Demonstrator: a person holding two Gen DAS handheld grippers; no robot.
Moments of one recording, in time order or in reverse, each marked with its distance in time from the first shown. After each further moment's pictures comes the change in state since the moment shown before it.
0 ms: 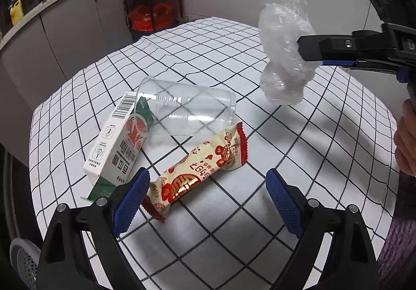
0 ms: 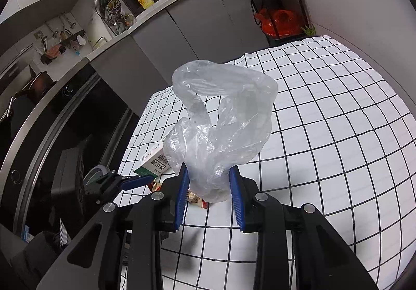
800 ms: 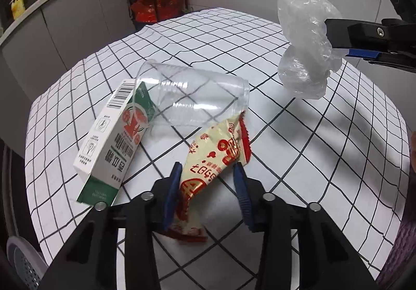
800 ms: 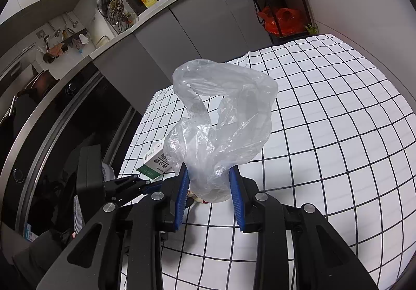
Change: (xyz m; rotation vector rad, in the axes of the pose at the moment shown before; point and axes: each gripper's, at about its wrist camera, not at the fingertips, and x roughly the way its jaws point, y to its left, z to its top) left arm 0.017 0.006 -0.007 -0.028 0.032 0.027; right arm 0.002 -0.002 0.005 -0.010 0.014 0.021
